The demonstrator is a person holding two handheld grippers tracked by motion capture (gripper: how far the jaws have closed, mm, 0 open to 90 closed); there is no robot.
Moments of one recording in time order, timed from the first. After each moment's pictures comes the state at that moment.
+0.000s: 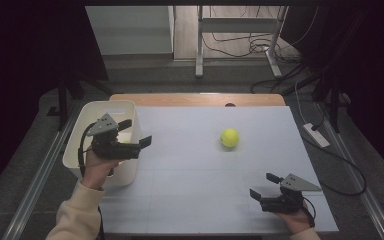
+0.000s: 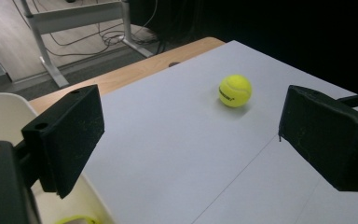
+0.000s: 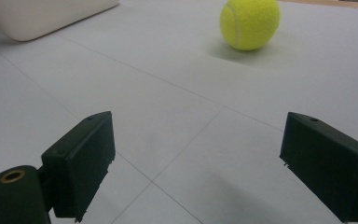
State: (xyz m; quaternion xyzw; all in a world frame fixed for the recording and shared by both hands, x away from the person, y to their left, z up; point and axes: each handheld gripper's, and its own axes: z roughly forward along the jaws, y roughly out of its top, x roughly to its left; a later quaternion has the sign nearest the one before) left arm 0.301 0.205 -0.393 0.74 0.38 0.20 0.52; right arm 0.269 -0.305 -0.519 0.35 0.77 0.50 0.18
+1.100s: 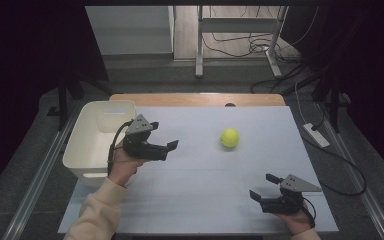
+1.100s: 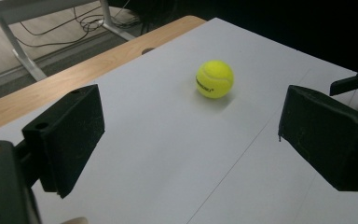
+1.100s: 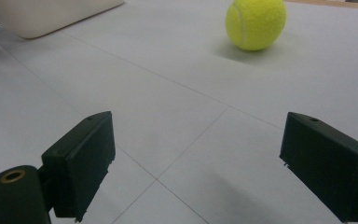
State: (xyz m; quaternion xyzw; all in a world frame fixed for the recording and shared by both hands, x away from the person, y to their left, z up) left arm 0.323 0.142 -0.404 0.78 0.35 0.18 0.49; right arm 0.267 -0.305 -0.519 0.34 0.78 0.50 0.17
